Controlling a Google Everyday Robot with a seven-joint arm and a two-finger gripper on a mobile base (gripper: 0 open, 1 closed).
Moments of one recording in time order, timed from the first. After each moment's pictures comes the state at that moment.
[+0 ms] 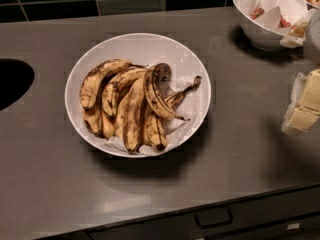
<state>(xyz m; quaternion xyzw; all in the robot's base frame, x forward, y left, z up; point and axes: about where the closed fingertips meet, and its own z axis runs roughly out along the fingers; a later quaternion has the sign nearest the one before) 0.438 -0.216 0.978 -0.60 0.78 -0.04 0.16</state>
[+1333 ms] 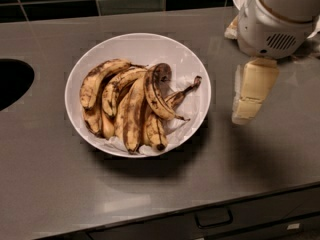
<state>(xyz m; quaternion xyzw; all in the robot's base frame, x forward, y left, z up) 0.462 -0.132 0.978 -0.67 0.72 -0.05 0.15</state>
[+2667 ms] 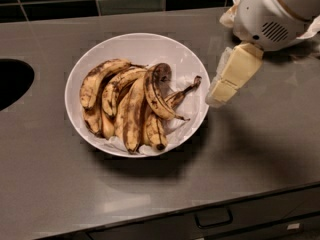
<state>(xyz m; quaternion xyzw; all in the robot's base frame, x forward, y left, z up) 0.482 -0.099 0.997 -0.61 0.74 0.03 0.27</state>
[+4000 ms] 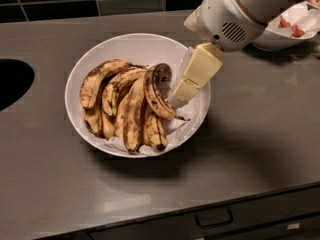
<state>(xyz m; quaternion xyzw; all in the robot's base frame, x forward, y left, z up) 0.482 -0.037 0.996 -0.62 0.72 0.10 0.29</state>
